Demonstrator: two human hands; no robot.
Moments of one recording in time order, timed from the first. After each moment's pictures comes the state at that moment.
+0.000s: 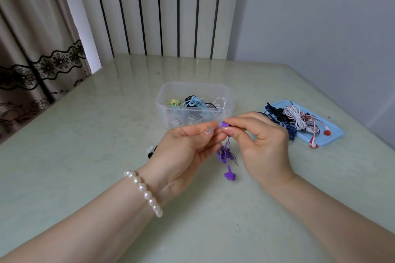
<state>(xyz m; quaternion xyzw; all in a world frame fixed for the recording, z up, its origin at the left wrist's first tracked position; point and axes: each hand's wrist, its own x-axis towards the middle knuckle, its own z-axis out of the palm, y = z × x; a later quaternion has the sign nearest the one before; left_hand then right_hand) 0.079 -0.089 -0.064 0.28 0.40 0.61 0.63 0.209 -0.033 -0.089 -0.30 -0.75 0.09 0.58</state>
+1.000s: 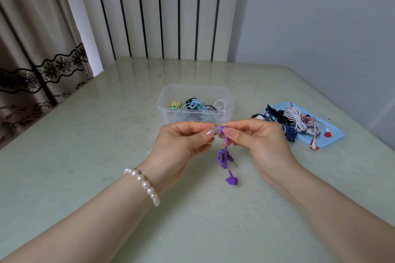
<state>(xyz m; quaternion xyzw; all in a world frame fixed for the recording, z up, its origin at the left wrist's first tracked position) 0.067 -0.079 -0.071 0.38 0.45 0.60 0.54 0.210 -0.038 -0.068 -0.34 -0.60 0.53 0.49</state>
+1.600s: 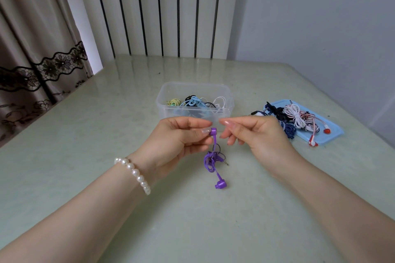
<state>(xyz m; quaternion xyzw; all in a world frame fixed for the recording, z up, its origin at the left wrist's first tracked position) 0.053 -0.074 -0.068 0.38 0.46 0.55 0.58 0.216 -0.034 -0.065 -0.37 -0.70 0.45 0.42</state>
